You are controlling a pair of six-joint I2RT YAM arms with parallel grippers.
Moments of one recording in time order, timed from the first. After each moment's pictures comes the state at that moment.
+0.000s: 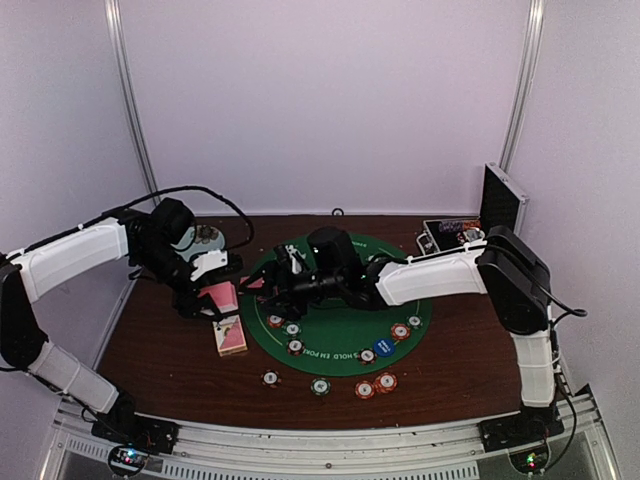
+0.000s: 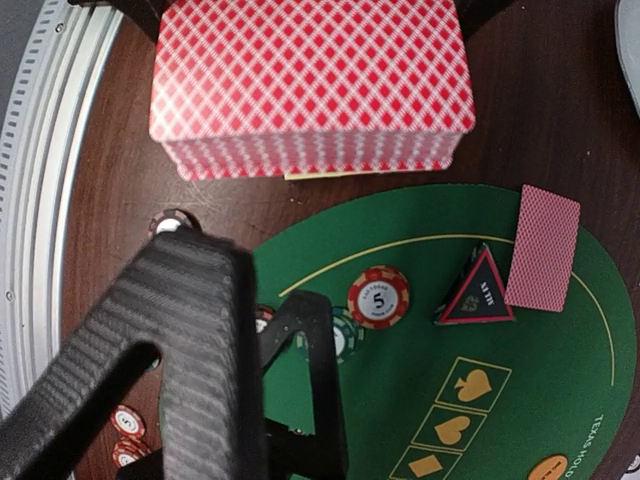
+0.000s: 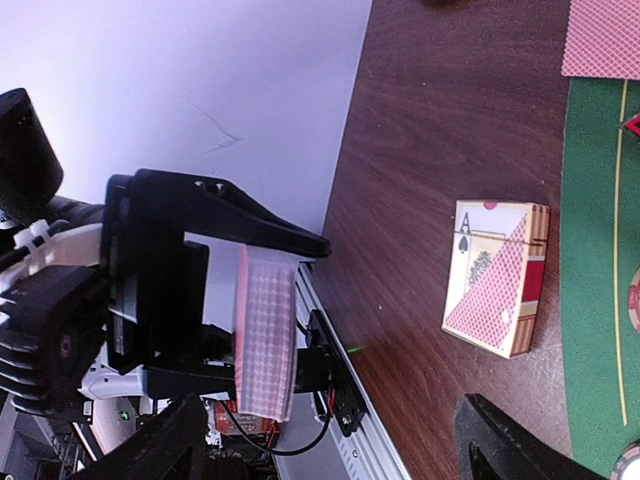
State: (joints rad) left arm -0.40 1.41 1.12 -0.97 0.45 0.81; right arm 0.96 2.11 1.46 0.32 -0.57 1.17
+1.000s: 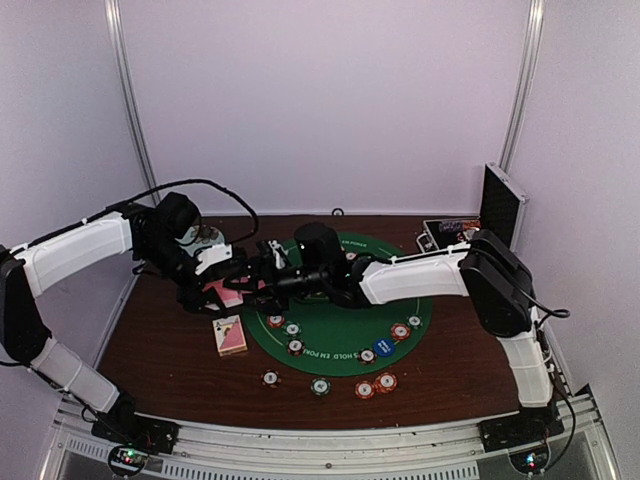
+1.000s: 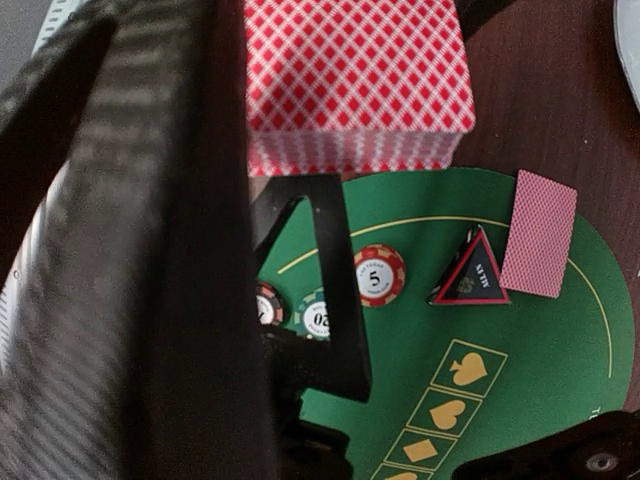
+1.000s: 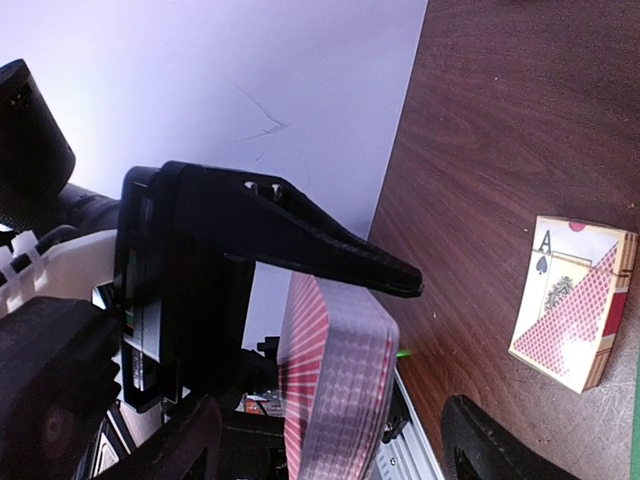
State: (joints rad) left arm -0.42 1.45 1.18 -0.98 0.47 0.76; right arm 0.99 2.21 1.60 0.39 -0.64 1.24
